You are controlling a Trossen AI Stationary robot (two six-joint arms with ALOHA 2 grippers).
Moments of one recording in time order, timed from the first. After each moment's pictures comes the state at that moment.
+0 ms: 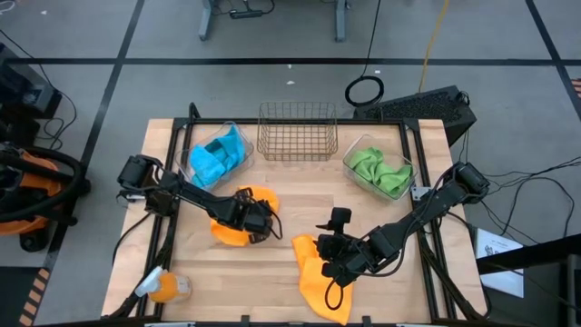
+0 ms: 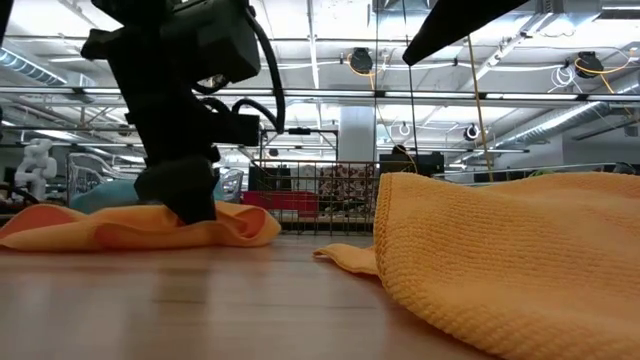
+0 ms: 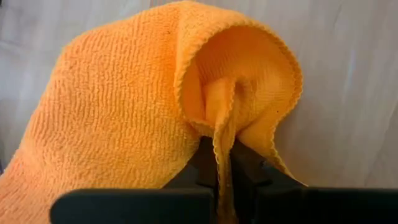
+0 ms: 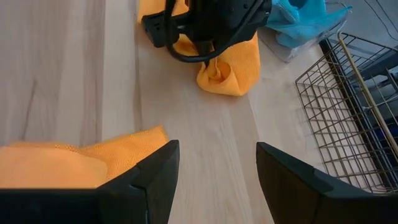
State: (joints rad) left arm -0.26 1.77 0.92 -0.49 -0.39 -0.48; right arm 0.58 1.71 1.31 -0.67 0.75 0.43
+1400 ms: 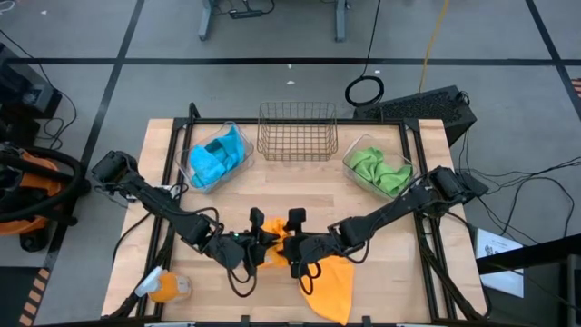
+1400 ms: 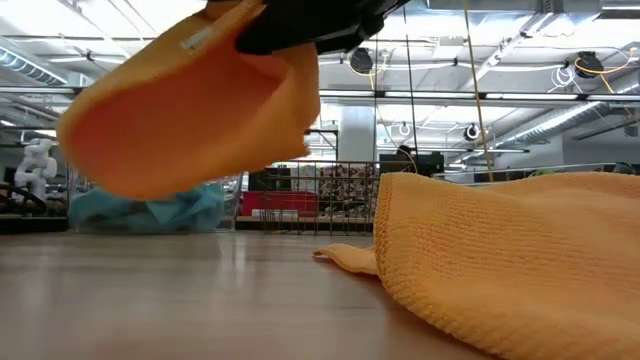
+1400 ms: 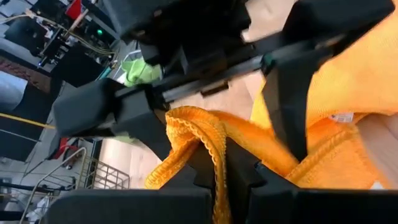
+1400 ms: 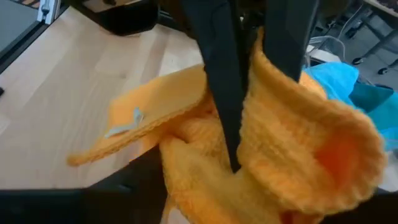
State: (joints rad) left arm -0.57 1.53 1.00 -0.03 -0.66 0.35; right arm 0.41 1.90 1.31 0.03 0.47 -0.07
